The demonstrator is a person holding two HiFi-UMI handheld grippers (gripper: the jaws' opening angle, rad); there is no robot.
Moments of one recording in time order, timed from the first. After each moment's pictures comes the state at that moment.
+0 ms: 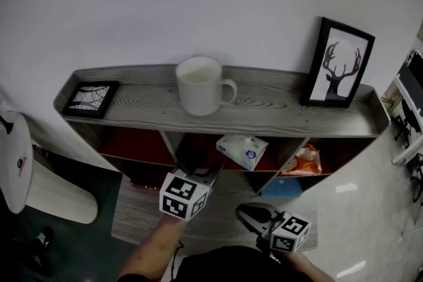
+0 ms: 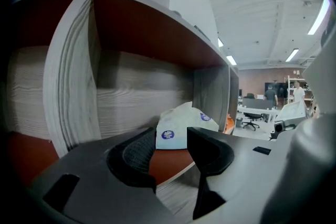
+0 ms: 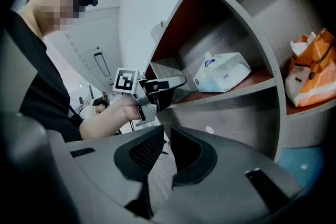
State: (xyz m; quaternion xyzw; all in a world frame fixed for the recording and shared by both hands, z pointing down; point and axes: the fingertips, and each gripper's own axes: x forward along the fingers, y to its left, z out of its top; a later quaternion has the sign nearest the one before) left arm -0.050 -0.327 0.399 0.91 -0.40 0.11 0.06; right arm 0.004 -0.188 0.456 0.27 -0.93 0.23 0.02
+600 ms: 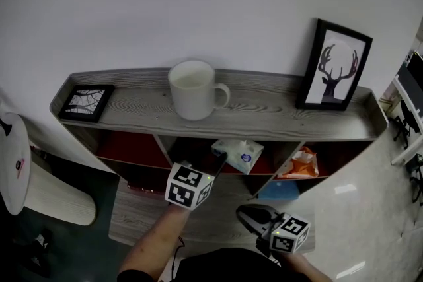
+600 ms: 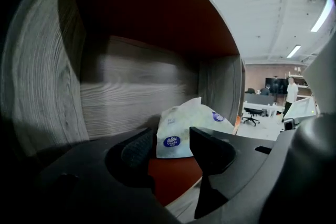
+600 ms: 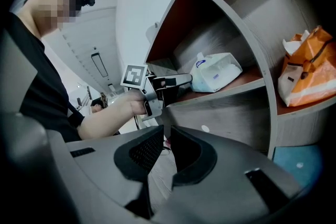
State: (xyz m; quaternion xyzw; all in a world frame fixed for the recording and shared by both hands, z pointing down) left arm -0.030 -0.359 0.411 0.90 -0.40 0.15 0.07; right arm 0.019 -0.196 0.462 0.28 -0.93 0.24 0.02
